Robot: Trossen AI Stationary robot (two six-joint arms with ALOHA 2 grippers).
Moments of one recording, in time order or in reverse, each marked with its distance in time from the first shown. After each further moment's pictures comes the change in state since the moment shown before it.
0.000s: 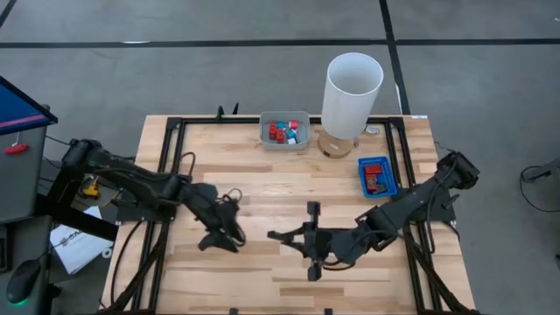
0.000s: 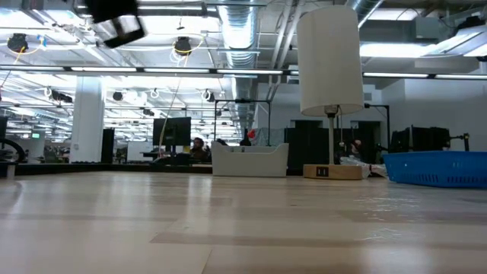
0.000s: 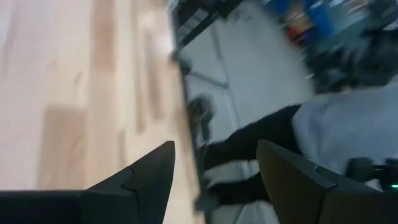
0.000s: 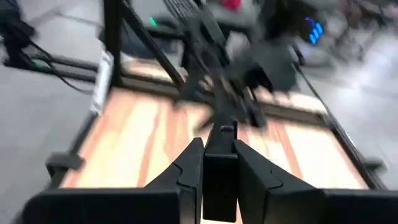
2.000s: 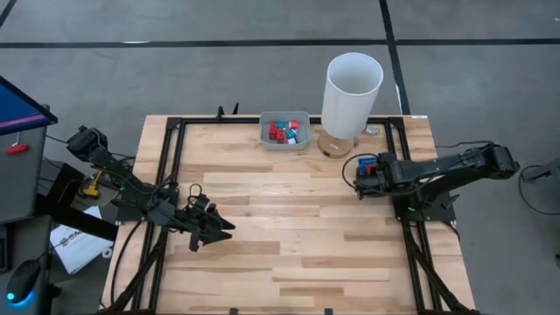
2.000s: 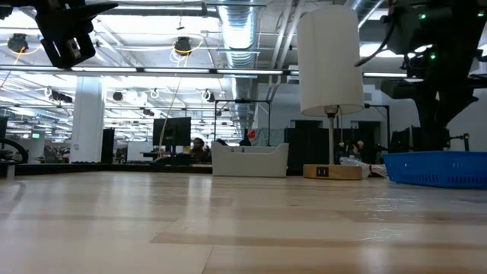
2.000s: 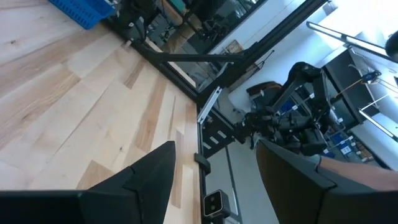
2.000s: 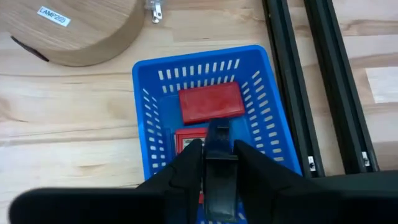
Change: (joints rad) left arm -0.369 -0.224 -0.416 0.551 -0.881 -0.215; right arm -0.490 -0.500 -0.730 -1.078 -0.029 1.757
